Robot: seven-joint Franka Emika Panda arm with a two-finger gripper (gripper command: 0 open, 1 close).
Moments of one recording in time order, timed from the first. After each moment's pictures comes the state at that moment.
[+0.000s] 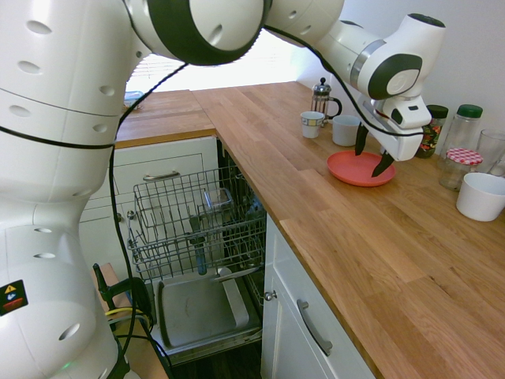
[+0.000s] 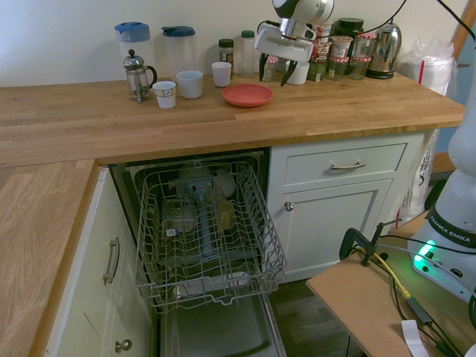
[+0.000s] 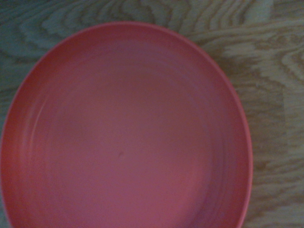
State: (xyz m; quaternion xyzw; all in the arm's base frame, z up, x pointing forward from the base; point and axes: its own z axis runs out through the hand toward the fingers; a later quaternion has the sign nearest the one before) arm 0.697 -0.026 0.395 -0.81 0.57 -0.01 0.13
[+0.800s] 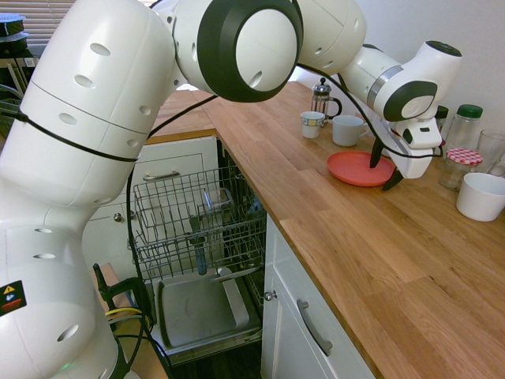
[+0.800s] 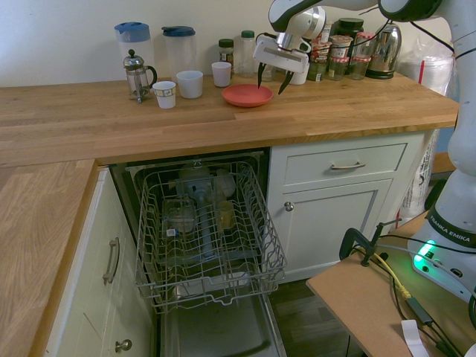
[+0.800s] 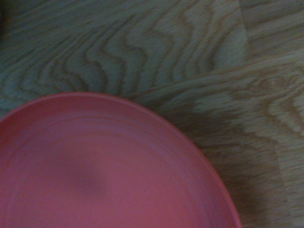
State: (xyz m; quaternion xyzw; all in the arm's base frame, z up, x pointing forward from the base) arm 0.725 -0.051 0.361 -0.78 0.61 0.00 0.14
